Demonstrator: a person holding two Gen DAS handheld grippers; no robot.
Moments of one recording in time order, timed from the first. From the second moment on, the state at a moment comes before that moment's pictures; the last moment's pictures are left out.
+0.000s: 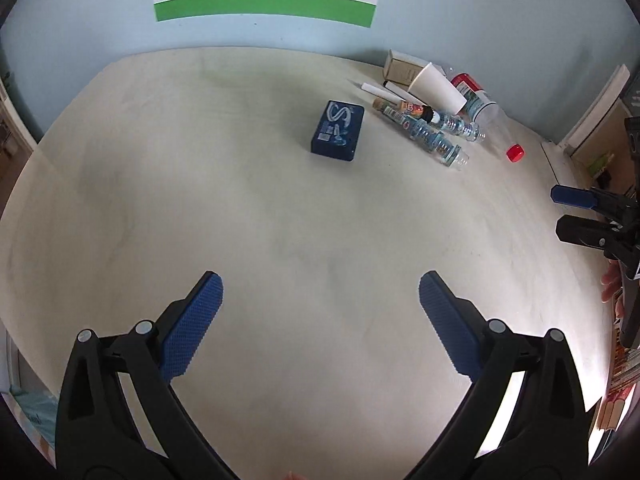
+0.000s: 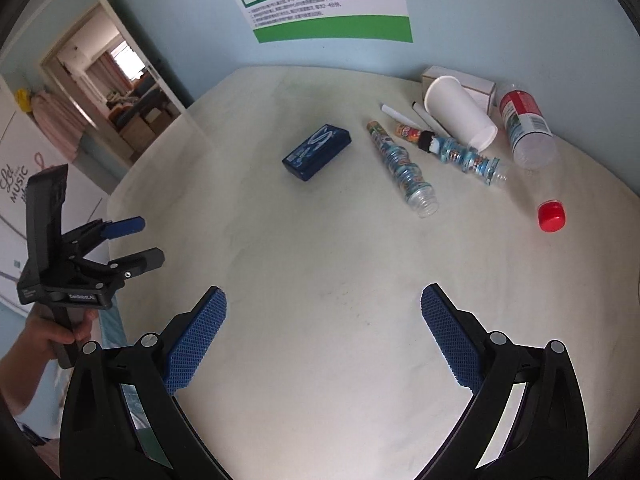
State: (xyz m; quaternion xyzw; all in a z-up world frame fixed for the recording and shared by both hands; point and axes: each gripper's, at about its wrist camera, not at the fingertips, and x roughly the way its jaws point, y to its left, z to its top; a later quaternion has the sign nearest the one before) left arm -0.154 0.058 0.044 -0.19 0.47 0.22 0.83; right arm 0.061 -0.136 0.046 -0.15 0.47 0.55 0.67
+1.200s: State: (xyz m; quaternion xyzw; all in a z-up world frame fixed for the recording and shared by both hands) left arm 0.029 0.158 -0.041 -0.11 0.56 0.13 0.81; right arm 0.149 0.001 -0.052 -0.28 0.47 0.50 0.68
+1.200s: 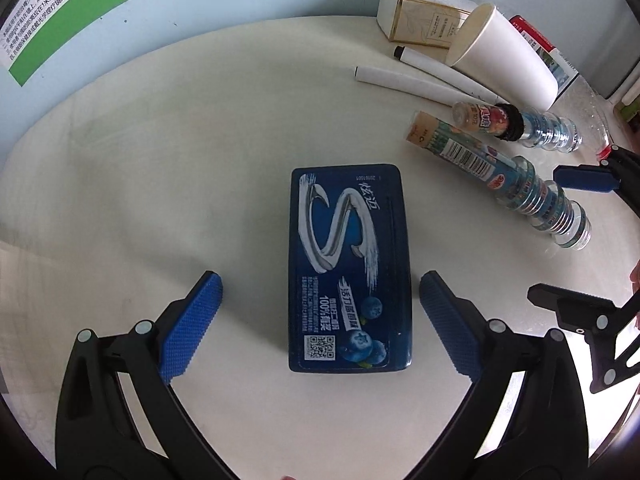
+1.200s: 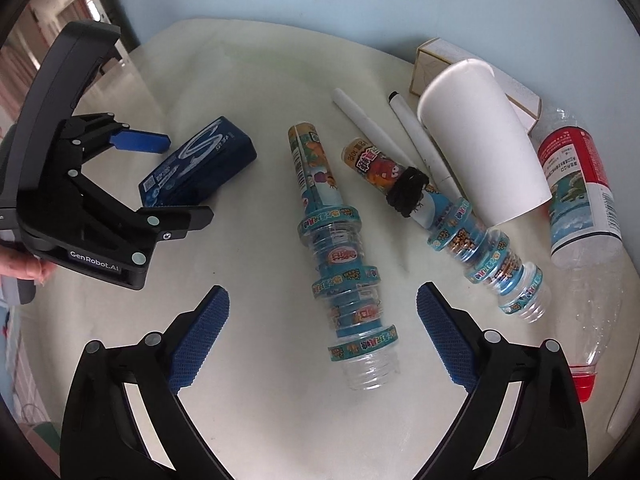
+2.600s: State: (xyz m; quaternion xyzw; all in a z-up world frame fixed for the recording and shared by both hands) left arm -0.059 0.114 0.011 -0.11 0.53 0.15 0.83; right arm 0.101 -0.023 -0.031 -0.28 0.45 0.51 0.67
